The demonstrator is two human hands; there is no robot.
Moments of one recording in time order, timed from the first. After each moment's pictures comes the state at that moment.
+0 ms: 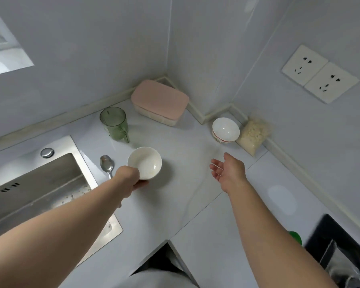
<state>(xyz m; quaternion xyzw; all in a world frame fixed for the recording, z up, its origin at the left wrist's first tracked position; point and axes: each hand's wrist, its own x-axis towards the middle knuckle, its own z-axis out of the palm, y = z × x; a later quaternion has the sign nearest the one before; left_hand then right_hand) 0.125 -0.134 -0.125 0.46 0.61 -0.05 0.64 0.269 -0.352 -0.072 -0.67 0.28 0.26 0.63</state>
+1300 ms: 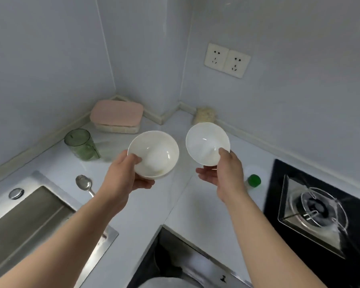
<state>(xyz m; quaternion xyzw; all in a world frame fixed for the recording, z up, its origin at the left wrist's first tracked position) 0.053 -0.216 0.028 0.62 0.28 -0.01 0.73 0.124 -0.425 0.017 -0.66 0.21 0.08 0.71</state>
